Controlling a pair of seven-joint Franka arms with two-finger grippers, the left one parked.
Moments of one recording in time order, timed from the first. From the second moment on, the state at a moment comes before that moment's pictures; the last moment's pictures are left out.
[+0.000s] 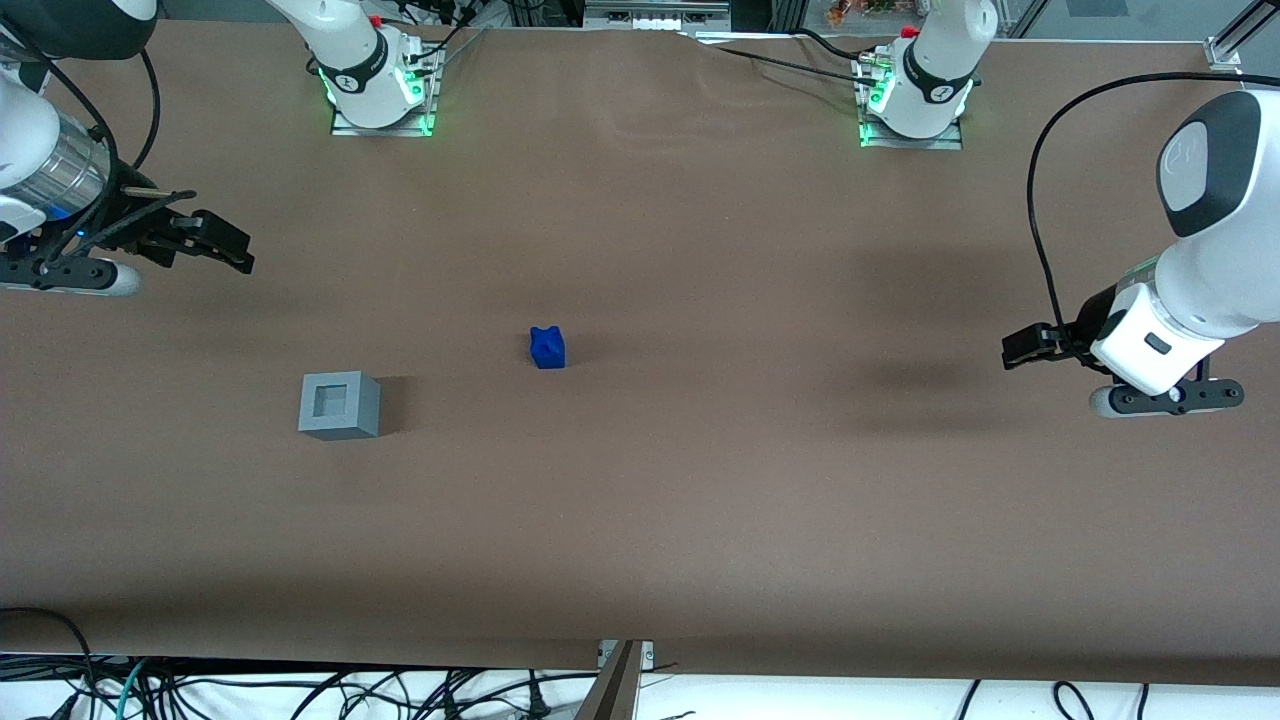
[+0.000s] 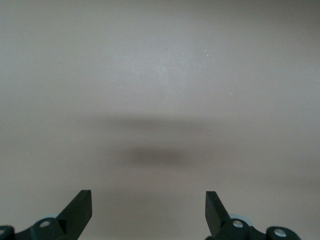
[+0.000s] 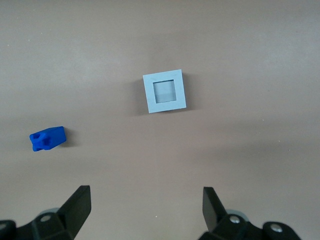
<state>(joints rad) 0.04 0.02 0.05 -1.67 0.03 1.66 0.16</state>
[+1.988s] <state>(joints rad) 0.04 0.03 0.05 -1.69 0.03 1.64 0.06</state>
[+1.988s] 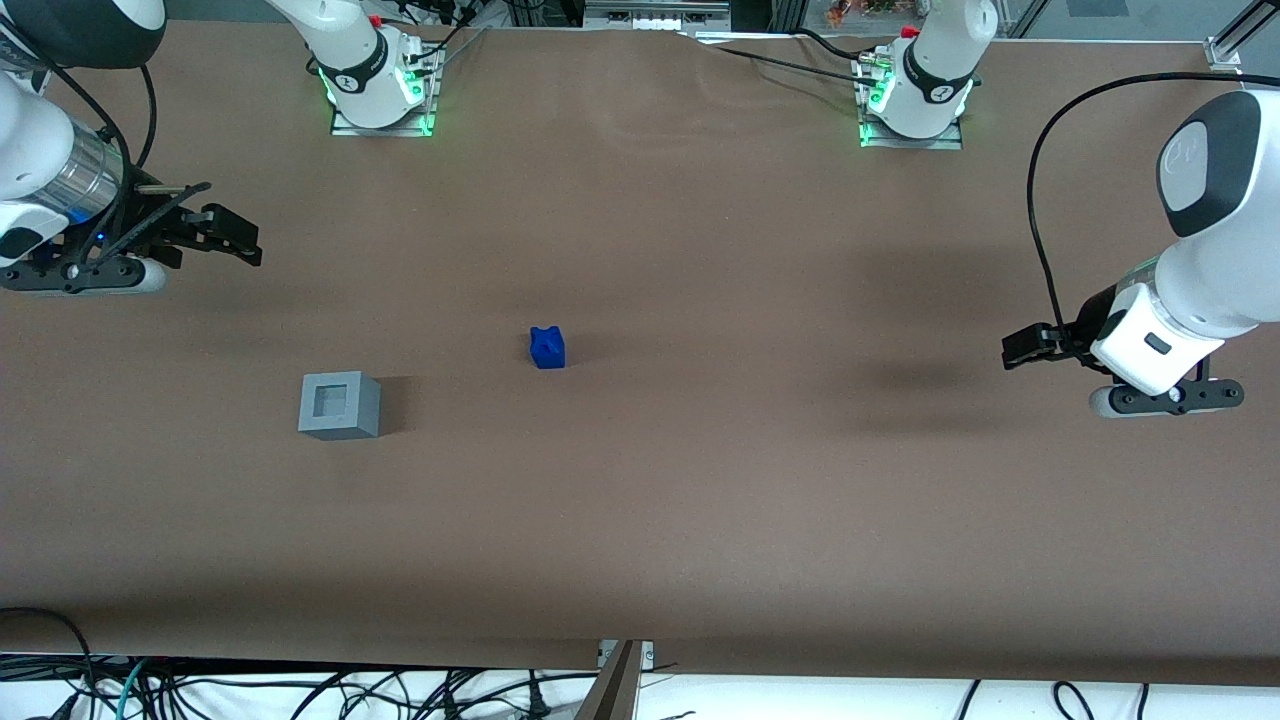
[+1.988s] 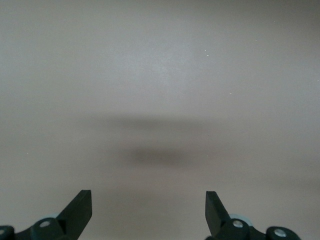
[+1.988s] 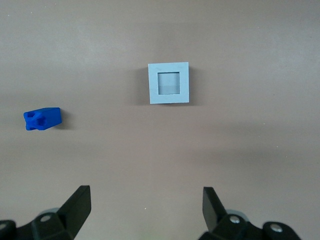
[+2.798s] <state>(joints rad) 0.05 0.03 0.06 -1.70 0.04 1.65 0.06</state>
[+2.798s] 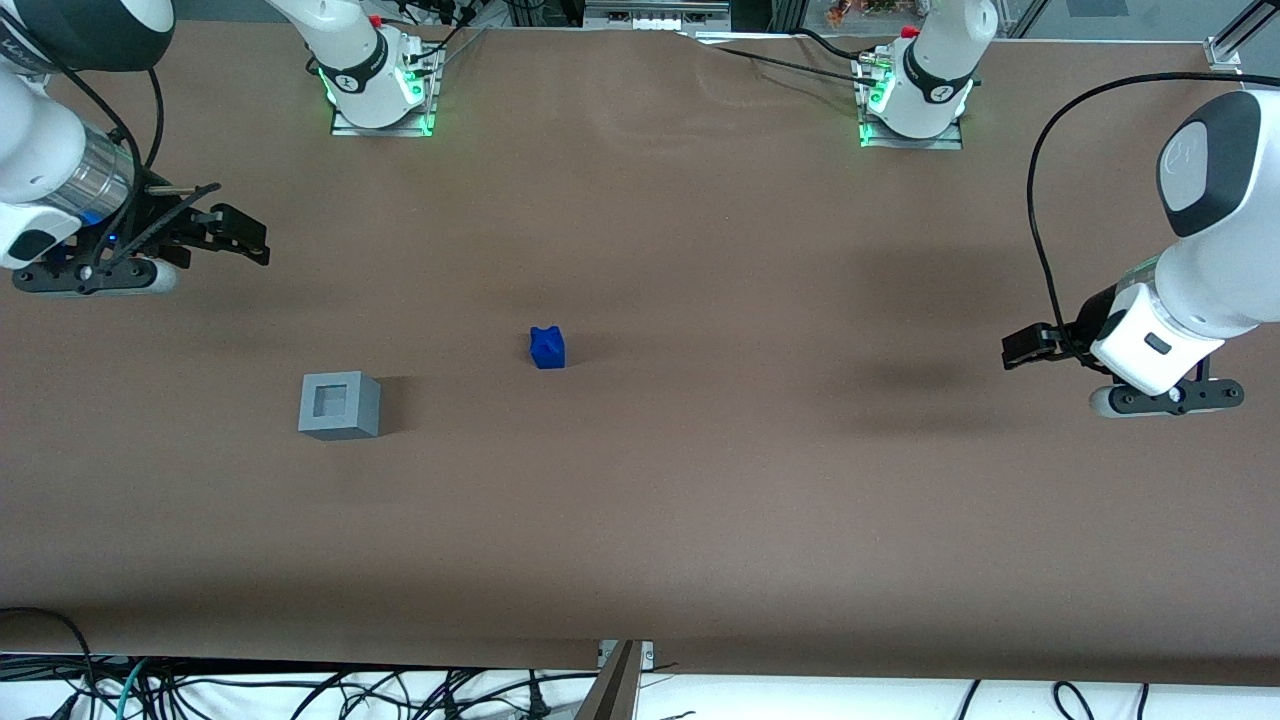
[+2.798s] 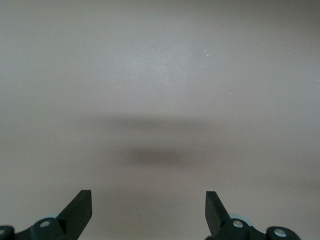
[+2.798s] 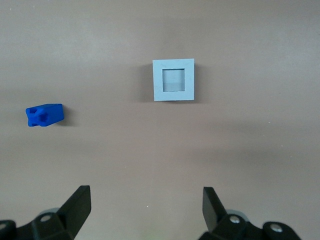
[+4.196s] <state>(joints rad) 0.31 0.36 0.26 -1.88 -0.09 2.24 0.72</state>
